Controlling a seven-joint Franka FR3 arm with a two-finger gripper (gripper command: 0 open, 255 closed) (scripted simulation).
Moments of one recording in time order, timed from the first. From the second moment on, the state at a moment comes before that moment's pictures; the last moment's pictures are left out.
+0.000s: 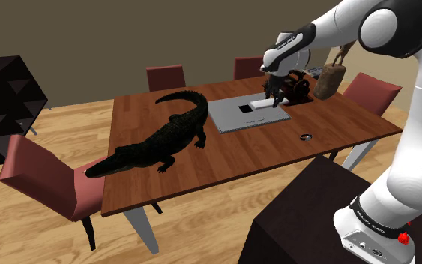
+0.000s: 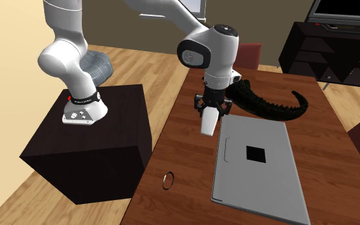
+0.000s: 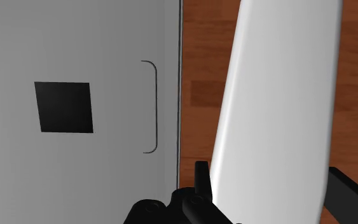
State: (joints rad) arm -0.10 0.38 -0.32 -1.92 0.17 2.27 -1.70
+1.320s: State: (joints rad) arm 0.20 0.18 -0.21 -2.18 0.07 2.35 -1.25
